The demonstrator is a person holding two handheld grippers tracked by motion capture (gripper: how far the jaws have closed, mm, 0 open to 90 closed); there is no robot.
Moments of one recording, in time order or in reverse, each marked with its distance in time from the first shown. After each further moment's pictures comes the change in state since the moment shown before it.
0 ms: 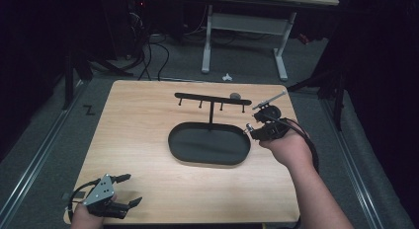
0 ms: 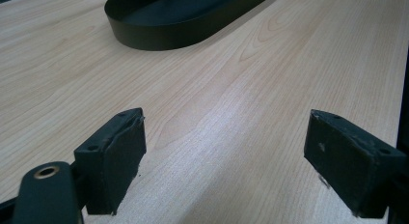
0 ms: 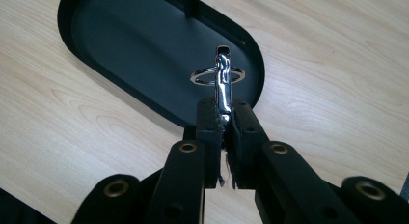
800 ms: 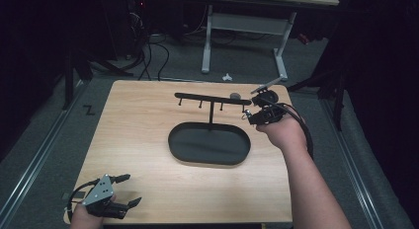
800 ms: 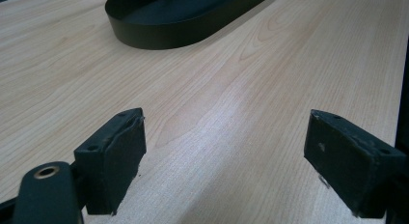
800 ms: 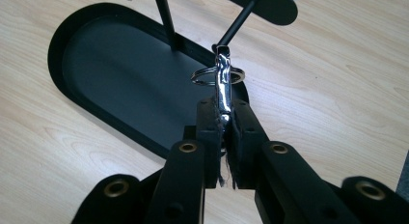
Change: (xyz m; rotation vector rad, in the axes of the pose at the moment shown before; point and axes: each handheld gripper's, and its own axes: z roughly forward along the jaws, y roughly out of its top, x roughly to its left) left arm 0.001 -0.001 -0.001 0.000 0.000 -0.001; right arm -0.013 0.035 0.003 -0.020 -0.017 0.053
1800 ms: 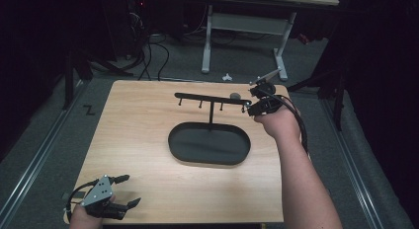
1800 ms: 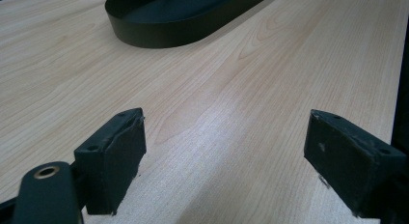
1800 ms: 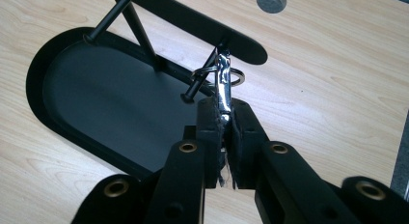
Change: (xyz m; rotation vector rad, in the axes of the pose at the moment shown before) left arm 0.000 -0.001 -0.002 -0.003 -0.003 -0.006; right arm -0.010 0.022 0.012 -0.012 -0.038 0.044
